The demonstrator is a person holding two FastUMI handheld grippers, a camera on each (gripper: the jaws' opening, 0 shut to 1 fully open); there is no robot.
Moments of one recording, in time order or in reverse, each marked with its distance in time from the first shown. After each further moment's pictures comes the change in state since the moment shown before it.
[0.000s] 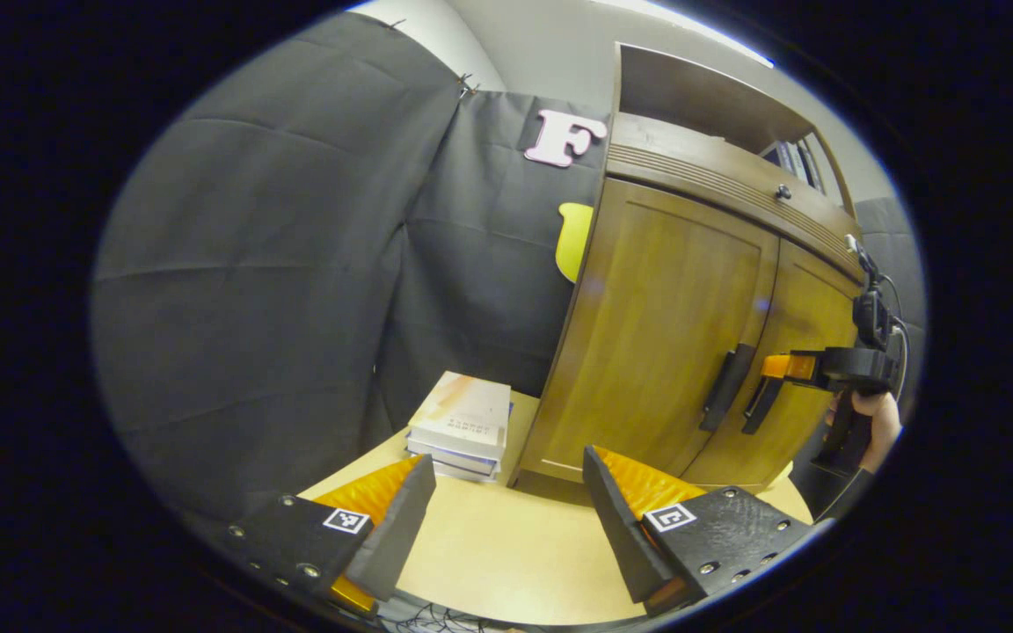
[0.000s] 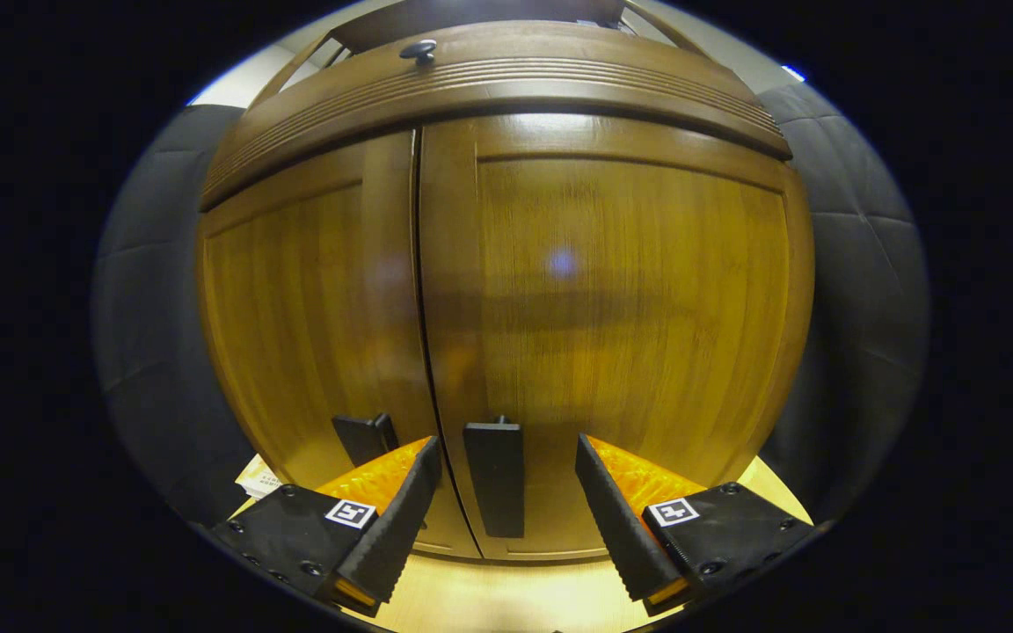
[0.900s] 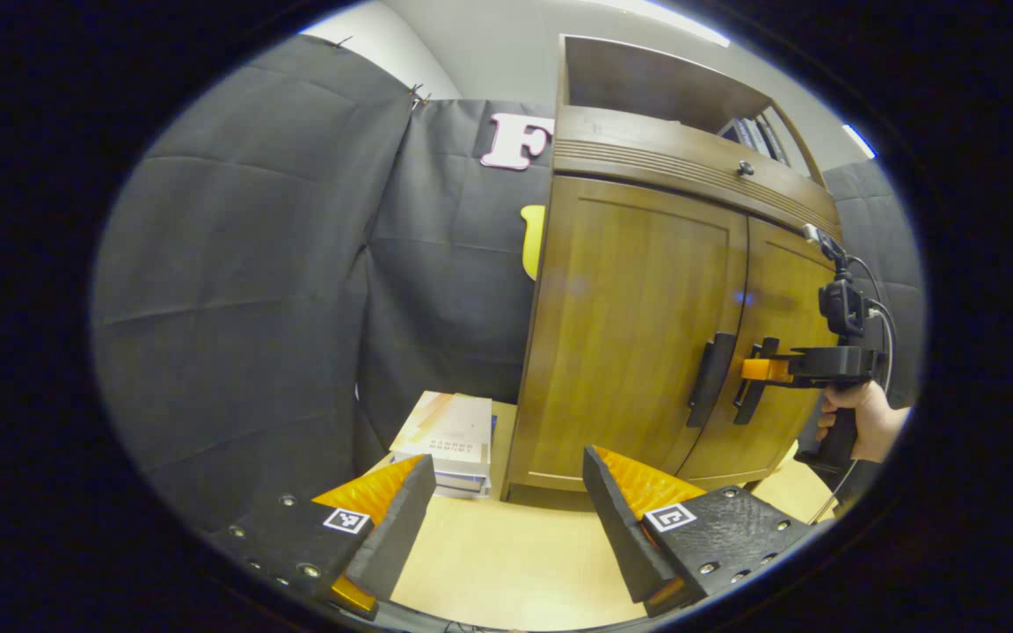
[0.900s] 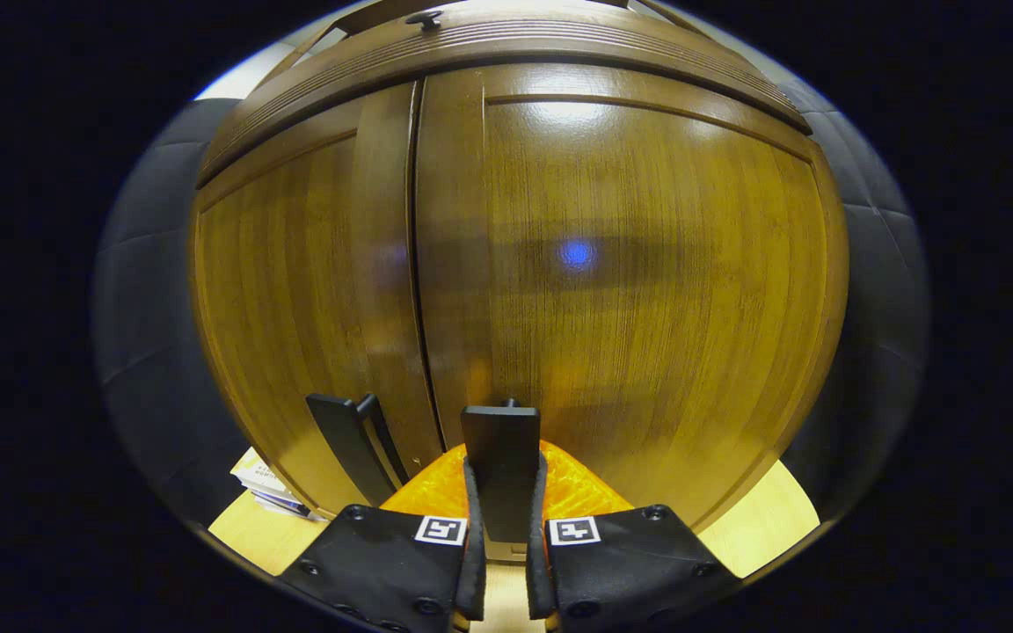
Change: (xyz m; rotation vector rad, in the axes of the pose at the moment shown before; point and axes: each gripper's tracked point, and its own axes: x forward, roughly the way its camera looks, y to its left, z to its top) left arm 0.000 -0.011 0.017 0.121 -0.025 -0.079; right arm 0.015 -0.002 -0.005 -0.010 0.027 0.040
